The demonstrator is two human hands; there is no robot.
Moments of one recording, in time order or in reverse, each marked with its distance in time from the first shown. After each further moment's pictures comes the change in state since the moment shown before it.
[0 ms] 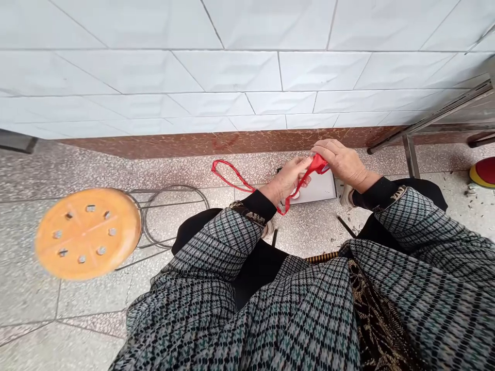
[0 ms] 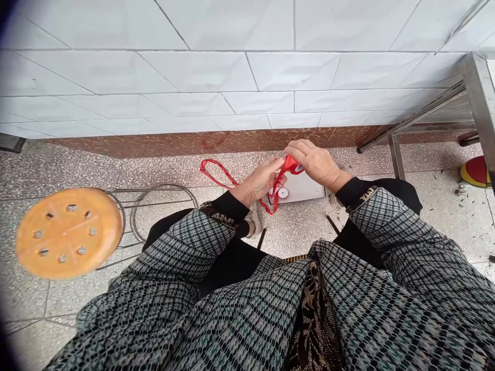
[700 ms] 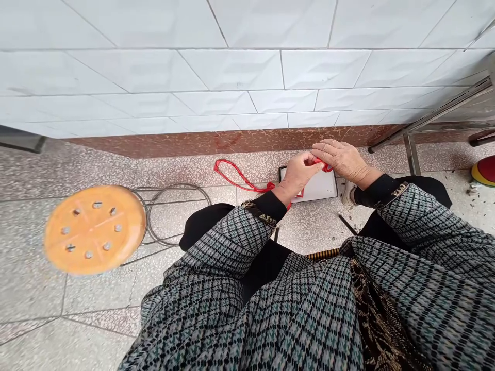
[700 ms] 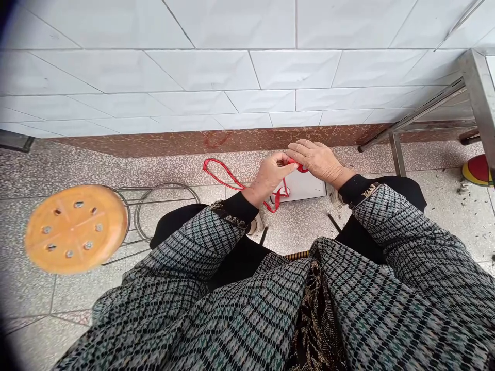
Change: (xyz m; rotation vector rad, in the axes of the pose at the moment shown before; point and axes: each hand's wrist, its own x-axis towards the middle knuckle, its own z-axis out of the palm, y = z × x) left_hand 0.000 0.004 0.025 0.543 0.242 0.319; right_hand -0.005 0.011 0.008 -0.095 -0.080 -0.063
